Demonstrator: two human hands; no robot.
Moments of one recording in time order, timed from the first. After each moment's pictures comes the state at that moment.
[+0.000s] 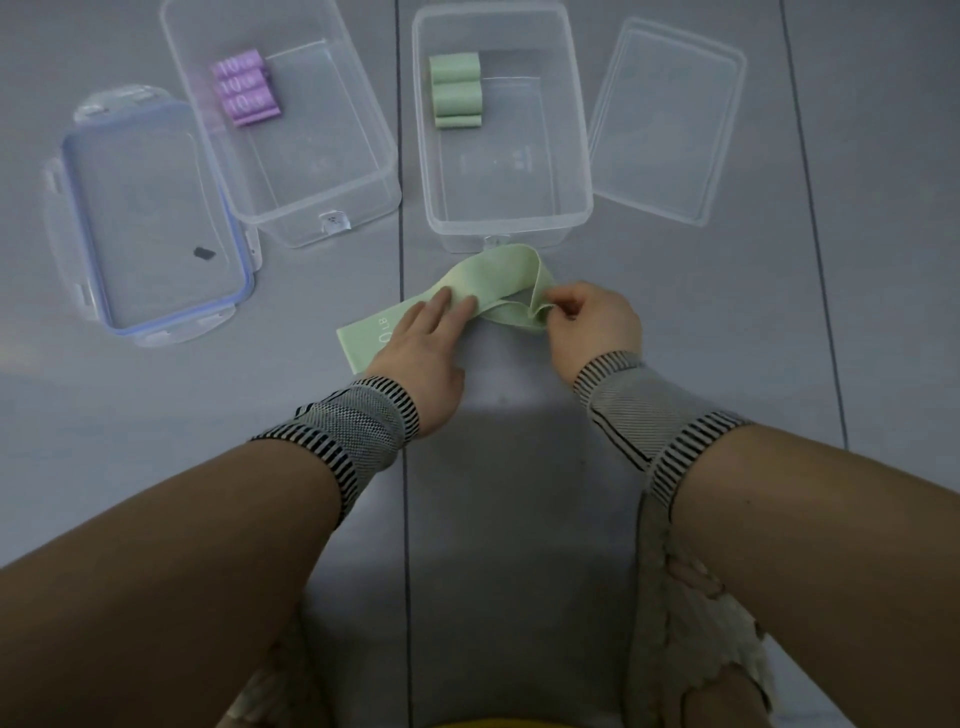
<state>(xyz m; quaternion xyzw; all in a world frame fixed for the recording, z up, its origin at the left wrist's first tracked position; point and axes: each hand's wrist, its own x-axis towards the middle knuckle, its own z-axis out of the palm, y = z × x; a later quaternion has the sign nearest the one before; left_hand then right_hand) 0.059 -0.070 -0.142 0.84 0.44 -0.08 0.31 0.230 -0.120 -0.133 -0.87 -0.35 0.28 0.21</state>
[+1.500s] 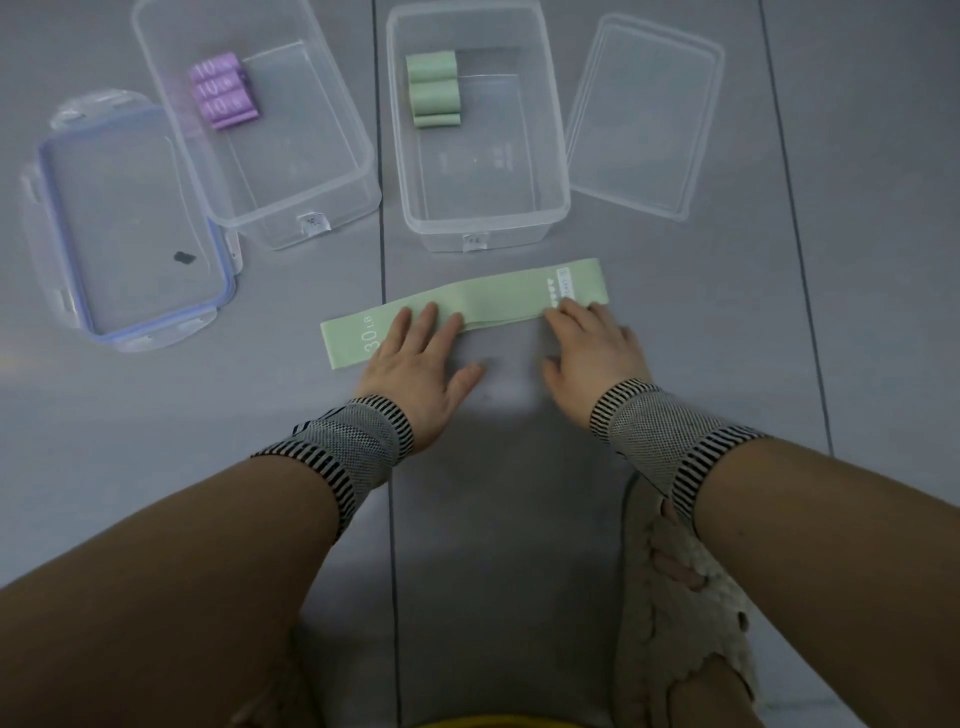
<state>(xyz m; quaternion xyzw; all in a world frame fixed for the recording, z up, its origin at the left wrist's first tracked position) 0.065 -0.087 -0.148 0.84 0.45 -0.14 0.26 0.251 -0.159 -0.140 -0.79 -0.56 0.23 -0.04</state>
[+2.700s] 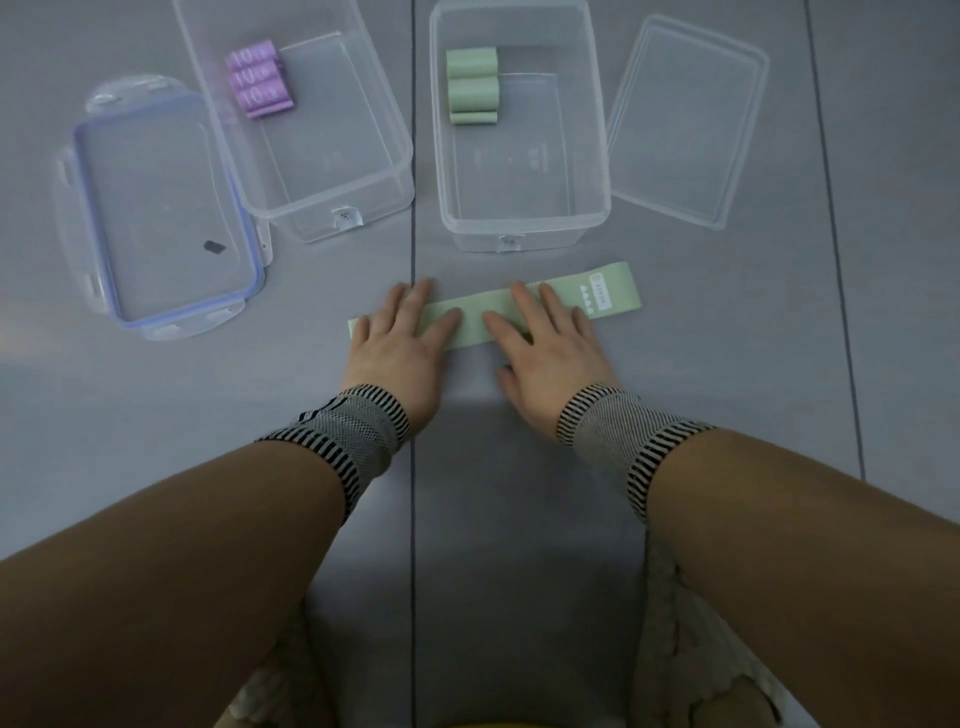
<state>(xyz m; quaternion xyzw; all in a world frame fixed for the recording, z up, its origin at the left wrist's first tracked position) 0.040 -0.063 -0.158 0.86 0.47 -0.13 0.16 0.204 -0.133 -0.143 -0.70 -0.67 0.22 -0.06</state>
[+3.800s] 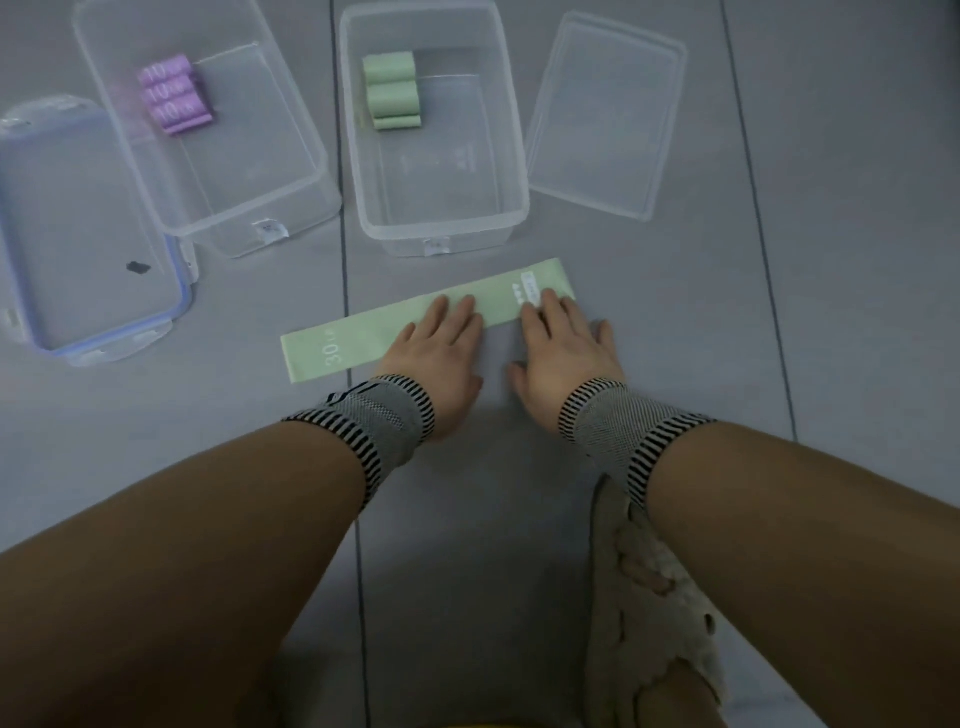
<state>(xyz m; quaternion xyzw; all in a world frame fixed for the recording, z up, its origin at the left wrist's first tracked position) 0.121 -0.084 -0.145 0.88 0.36 -0.22 0.23 0.259 -0.160 -0.145 -0.79 -0.56 0.25 -0.09</state>
